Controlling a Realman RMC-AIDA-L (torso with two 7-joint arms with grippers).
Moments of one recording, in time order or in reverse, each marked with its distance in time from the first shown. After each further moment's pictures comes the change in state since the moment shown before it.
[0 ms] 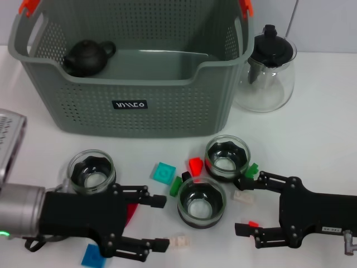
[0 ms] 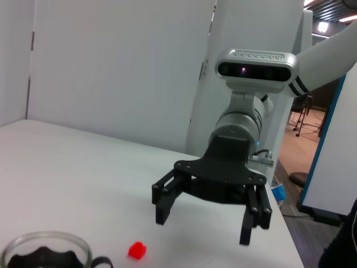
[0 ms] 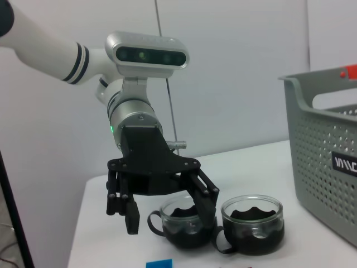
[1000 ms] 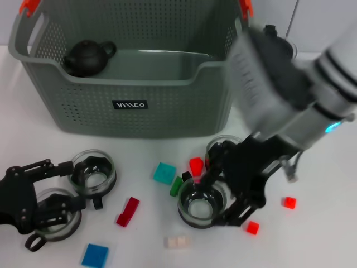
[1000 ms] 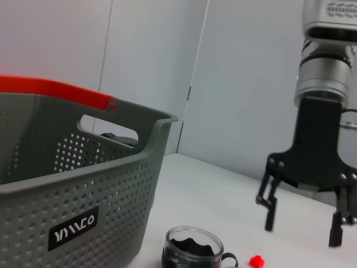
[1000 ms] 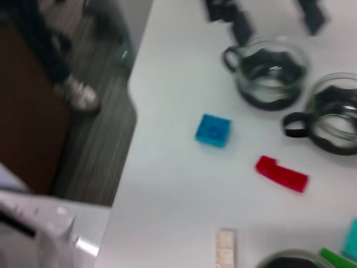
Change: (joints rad) left arm 0.162 0.047 -0.383 0.128 0.008 0.115 -0.043; right arm 0.407 0.010 -0.731 -0.771 -0.285 -0.083 0.976
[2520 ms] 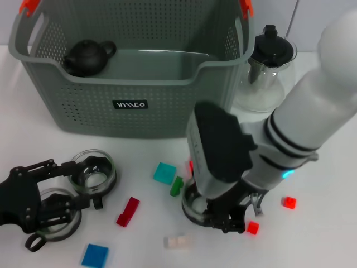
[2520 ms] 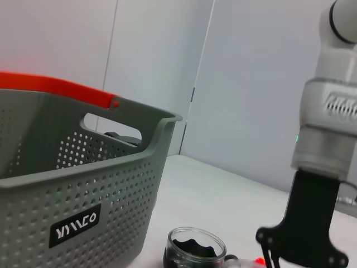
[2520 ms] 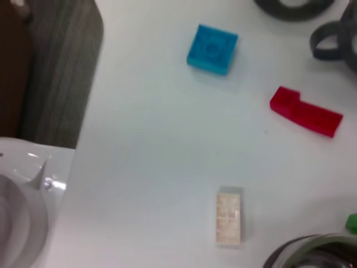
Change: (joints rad) left arm -0.002 -0.006 -0.001 -0.018 0.000 -0.019 0.000; right arm -0.040 0.001 -0.381 0.095 -0.035 0.328 0.157
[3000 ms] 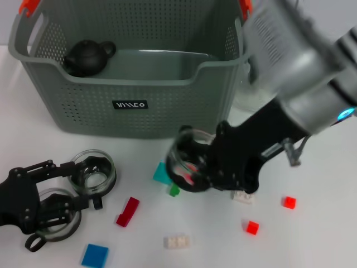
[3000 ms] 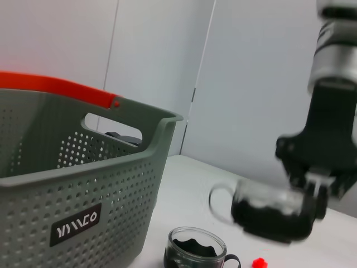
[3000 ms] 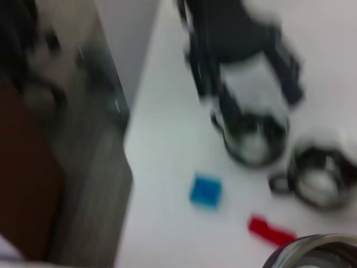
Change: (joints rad) left arm 0.003 0.000 -0.002 0.000 0.000 0.001 0.000; right arm -0.009 -0.005 0.487 -0.170 0.152 -0.347 -0.103
